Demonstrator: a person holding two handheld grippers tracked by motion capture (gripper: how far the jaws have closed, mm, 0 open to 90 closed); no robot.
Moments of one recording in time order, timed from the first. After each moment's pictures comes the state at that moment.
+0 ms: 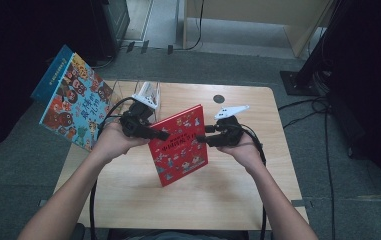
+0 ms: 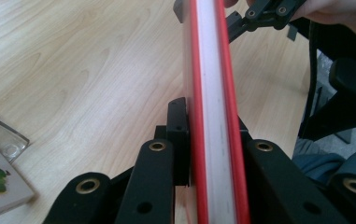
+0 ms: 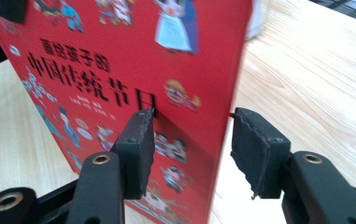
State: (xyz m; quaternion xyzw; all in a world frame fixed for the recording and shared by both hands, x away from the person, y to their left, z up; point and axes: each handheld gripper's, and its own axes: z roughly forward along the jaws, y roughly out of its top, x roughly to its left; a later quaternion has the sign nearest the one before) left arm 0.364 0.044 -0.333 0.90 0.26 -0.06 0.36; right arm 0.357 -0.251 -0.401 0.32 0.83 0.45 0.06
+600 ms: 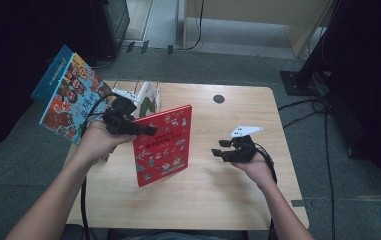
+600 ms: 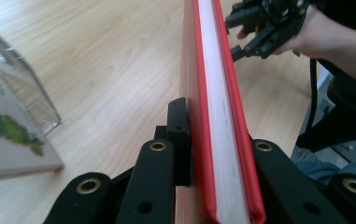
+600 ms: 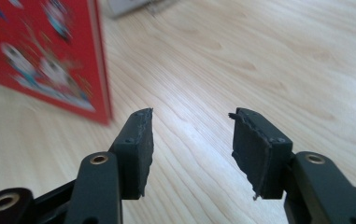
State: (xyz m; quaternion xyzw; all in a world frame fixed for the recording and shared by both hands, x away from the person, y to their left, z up) left arm 0.355 0.082 -0.311 0.88 0.30 -0.04 0.37; right arm 0.333 -0.297 -0.464 0.37 0.83 0.42 0.09
